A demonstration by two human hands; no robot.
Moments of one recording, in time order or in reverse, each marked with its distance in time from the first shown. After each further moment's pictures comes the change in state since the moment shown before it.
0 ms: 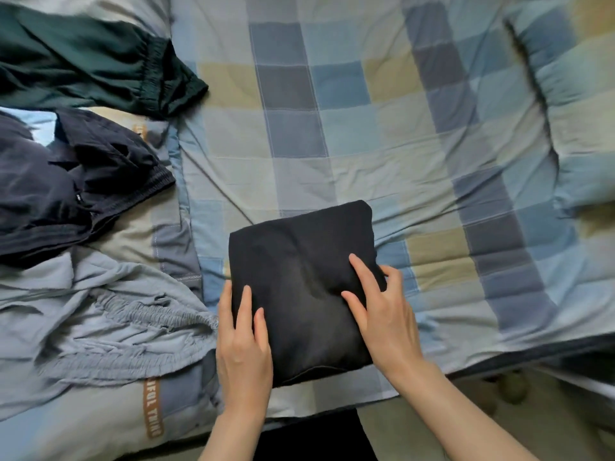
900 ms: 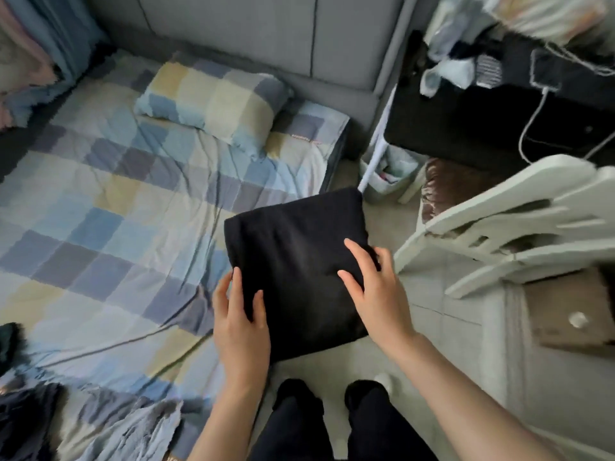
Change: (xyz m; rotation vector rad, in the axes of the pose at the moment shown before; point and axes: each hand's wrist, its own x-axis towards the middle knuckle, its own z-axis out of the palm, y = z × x) left_hand -0.199 0.221 -0.197 -0.188 -0.527 0.826; right_hand -0.403 -0.010 -0.223 0.223 0.737 0.738
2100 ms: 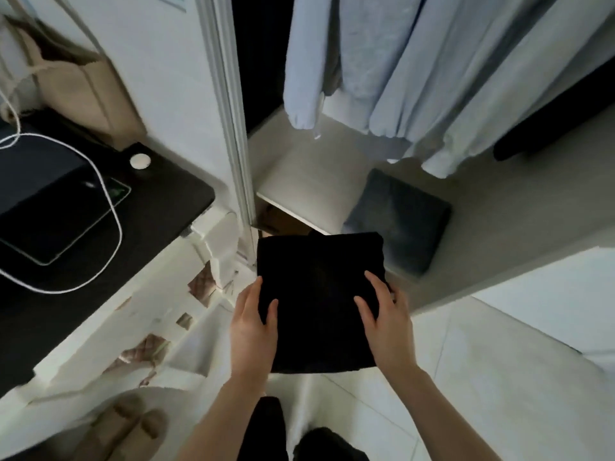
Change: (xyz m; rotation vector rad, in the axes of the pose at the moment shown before) left_hand -0.258 0.452 0.458 -0.160 -1.214 0.875; right_hand -0.197 0.459 -0.286 -0.035 0.797 1.324
